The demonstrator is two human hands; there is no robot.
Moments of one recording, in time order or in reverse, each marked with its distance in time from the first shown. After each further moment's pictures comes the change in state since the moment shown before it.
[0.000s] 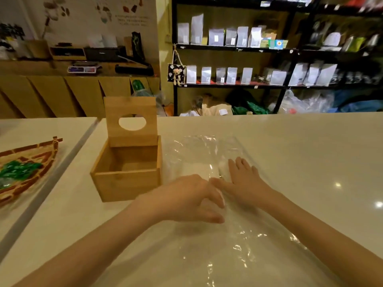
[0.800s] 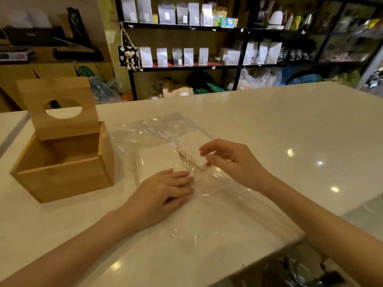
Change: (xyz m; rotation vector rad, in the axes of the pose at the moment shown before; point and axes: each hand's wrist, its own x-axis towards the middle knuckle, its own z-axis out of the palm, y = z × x) left_hand 0.016 0.001 0.071 -0.054 0.363 0.232; right_hand -0.079 0.040 -0.035 0.795 0.265 -0.220
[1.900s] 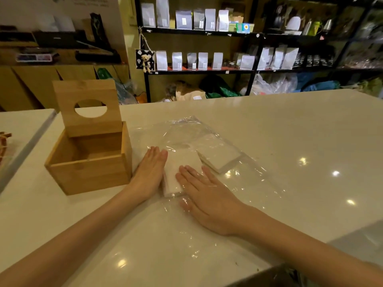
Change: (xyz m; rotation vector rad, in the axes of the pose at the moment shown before) left_hand 0.010 -0.049 -0.013 -0.126 0.059 -0.726; right_hand -0.020 -0.010 0.078 -0.798 -0.401 -0.261
